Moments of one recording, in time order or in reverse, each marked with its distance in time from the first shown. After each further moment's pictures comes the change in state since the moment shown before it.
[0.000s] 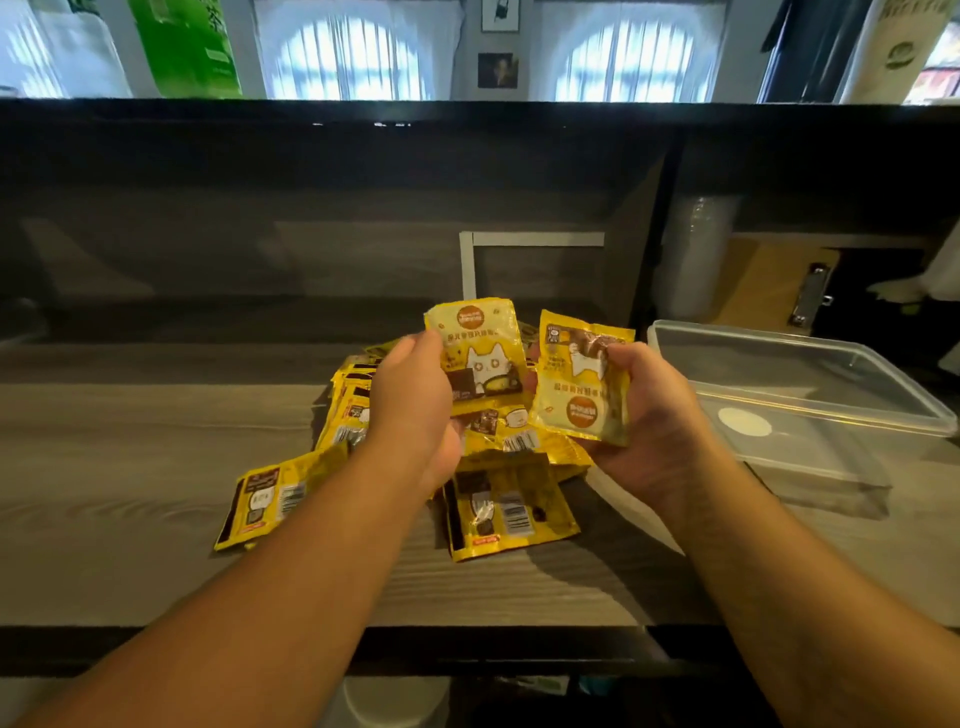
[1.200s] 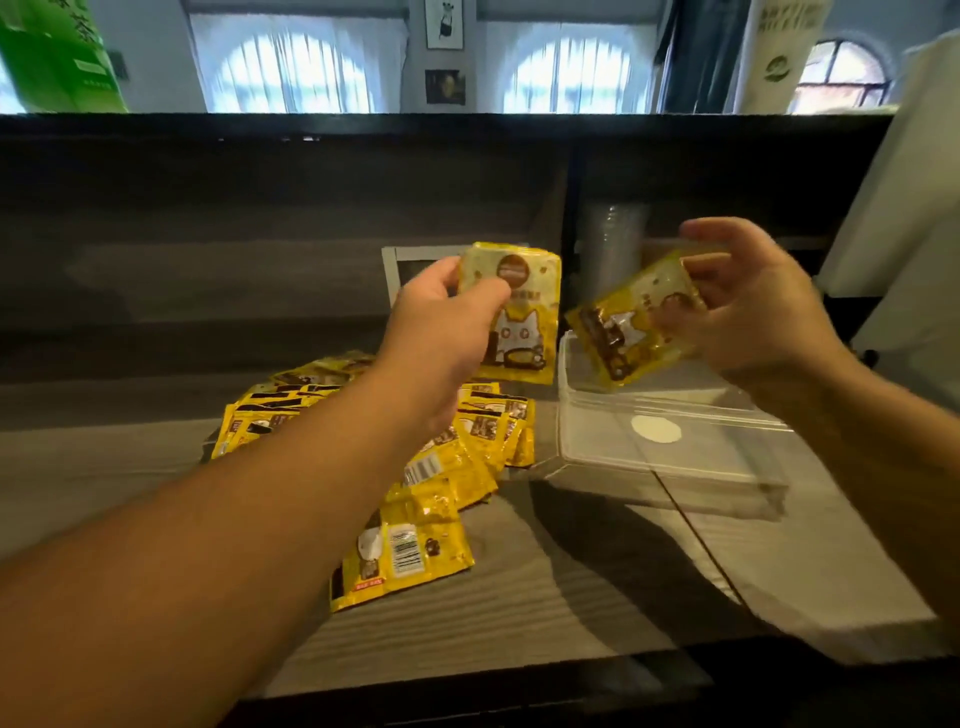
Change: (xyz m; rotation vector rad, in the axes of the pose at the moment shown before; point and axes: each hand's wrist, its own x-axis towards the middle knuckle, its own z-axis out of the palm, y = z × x) left_hand -0.012 0.008 0.102 0.337 -0.373 0.234; right_hand -0.002 -0.115 -0.099 -0.894 0.277 -0.787
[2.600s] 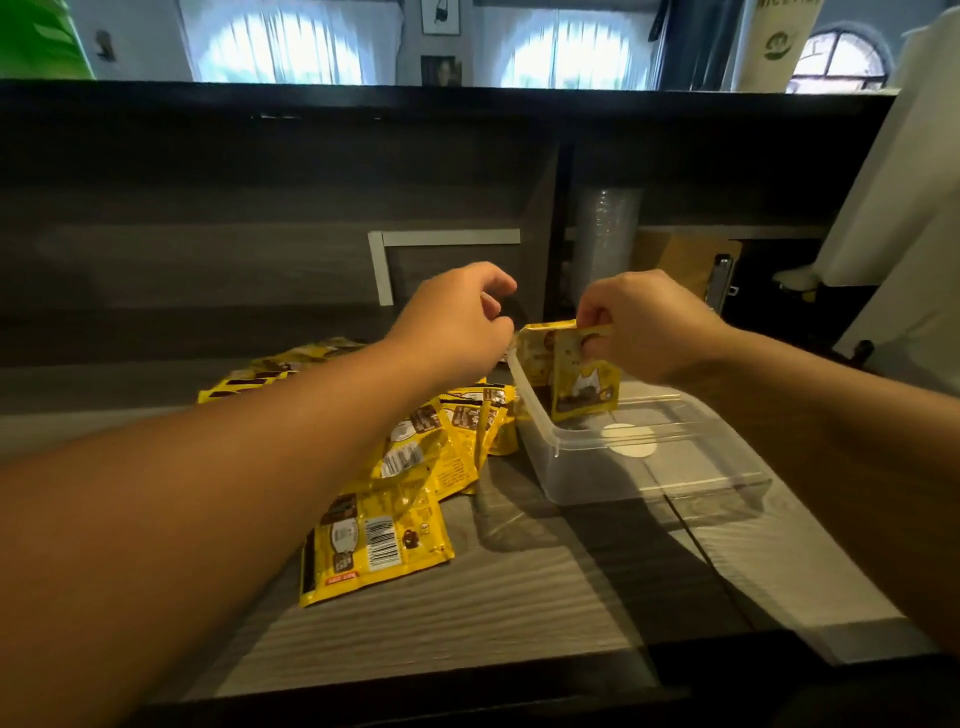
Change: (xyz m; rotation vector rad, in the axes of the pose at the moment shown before) left_hand 0.038 -0.022 0.007 0.849 -0.170 0.313; right_hand 0.042 0.033 0.040 -0.764 -0.407 -0.285
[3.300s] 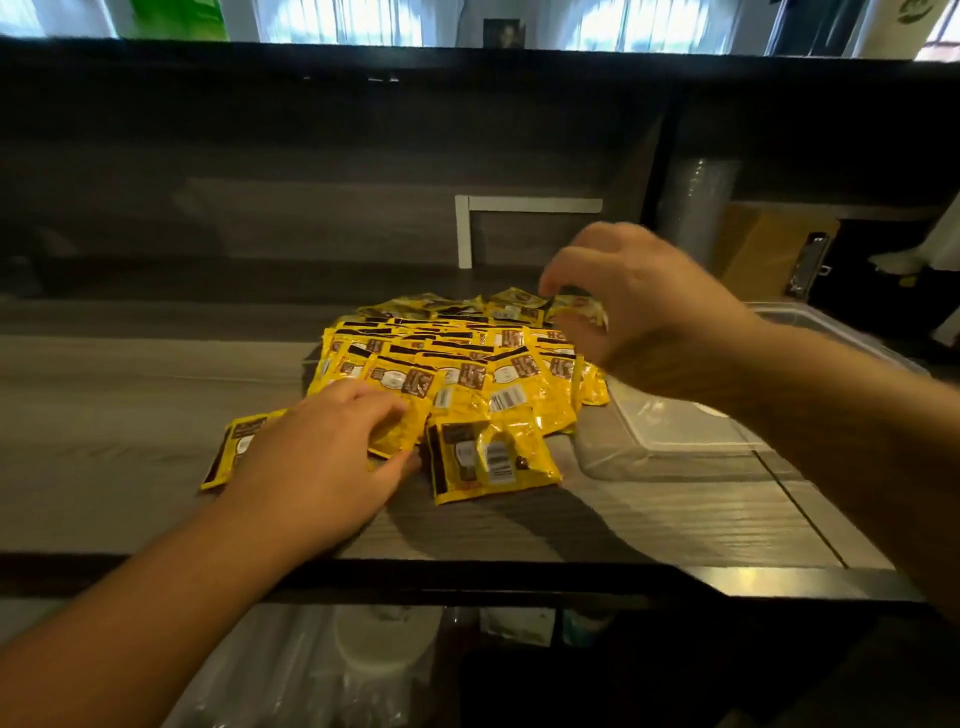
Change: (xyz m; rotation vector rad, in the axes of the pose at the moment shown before) left_hand -0.180 -0.093 -0.079 0.555 -0.059 -0.212; right_hand -0.044 -0.127 -0.016 -0.036 0.045 -0.323
